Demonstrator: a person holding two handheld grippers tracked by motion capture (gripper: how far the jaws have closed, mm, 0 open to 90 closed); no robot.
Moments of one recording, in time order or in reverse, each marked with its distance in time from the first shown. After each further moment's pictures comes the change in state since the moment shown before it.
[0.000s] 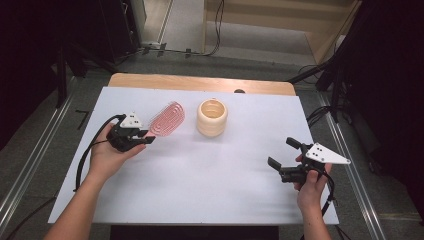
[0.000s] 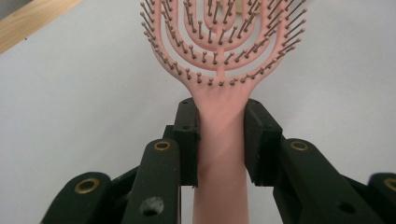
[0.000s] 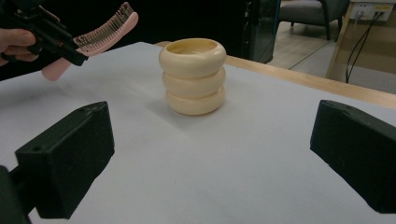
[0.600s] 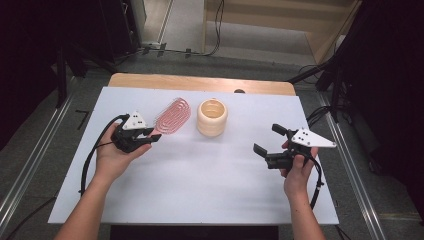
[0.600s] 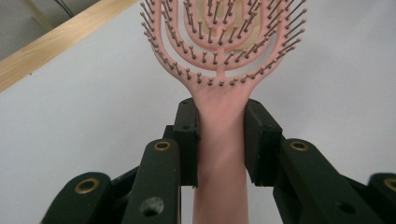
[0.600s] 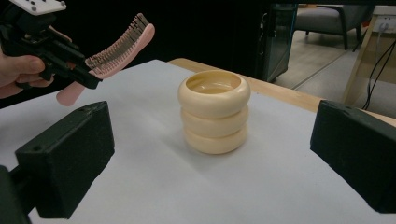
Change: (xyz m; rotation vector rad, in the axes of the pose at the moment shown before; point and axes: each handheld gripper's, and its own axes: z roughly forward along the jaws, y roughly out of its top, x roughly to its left) left arm -0.018 0.014 -0.004 -0.092 0.016 0.008; right arm 0.013 0.038 0.037 -0.024 0.053 -0.005
